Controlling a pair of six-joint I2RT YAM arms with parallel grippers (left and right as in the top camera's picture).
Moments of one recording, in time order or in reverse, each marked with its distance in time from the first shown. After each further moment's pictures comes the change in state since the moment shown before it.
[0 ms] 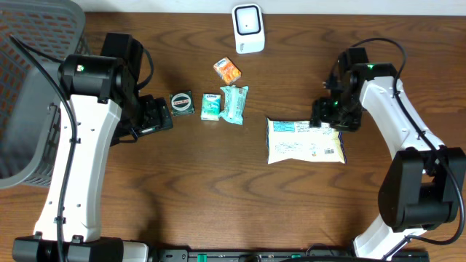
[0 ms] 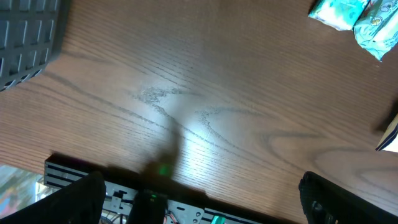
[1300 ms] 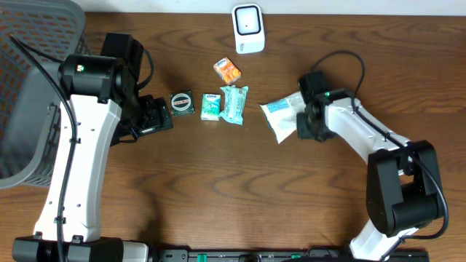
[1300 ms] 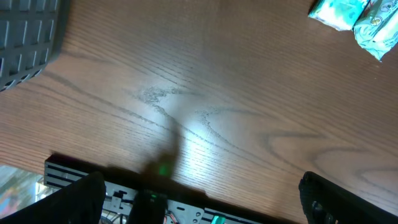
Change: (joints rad) left arm 0.000 0.000 0.000 0.000 0.000 0.000; right arm 0.188 0.000 -0.200 0.359 0.380 0.102
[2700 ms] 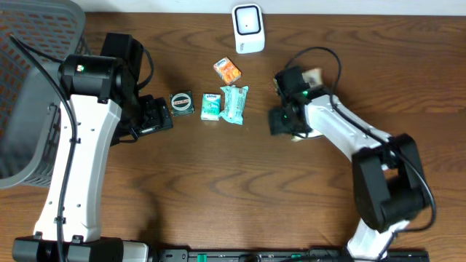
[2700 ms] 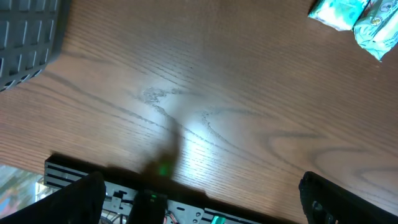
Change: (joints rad) left arm 0.000 0.000 0.000 0.000 0.000 0.000; right arm 0.115 0.051 0.045 0.033 -0.158 0.055
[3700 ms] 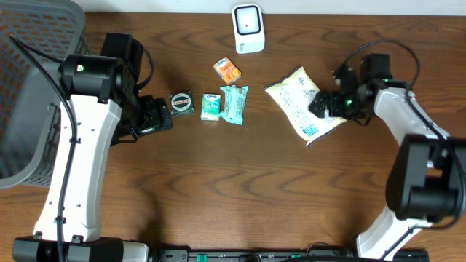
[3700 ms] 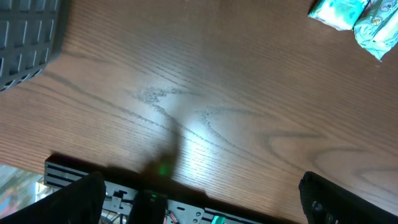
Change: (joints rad) left arm 0.000 0.000 0.000 -0.001 0.000 0.000; right arm -0.461 0.024 -0.002 0.102 -0.412 -0.412
